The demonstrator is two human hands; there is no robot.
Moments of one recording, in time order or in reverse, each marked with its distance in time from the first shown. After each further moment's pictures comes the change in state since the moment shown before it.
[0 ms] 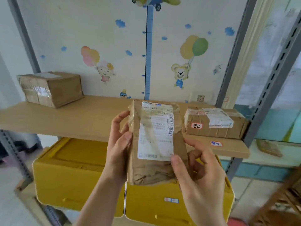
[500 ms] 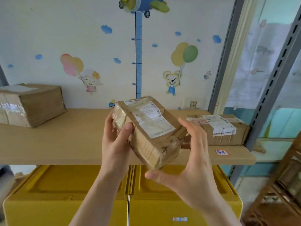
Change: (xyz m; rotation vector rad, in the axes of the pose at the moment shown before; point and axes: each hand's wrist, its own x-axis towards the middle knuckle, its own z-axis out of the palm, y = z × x) left_hand 0.068 0.009 -0.041 0.100 0.101 0.007; right_hand 0.051 0.001 0.050 -0.454 -0.166 -0.221
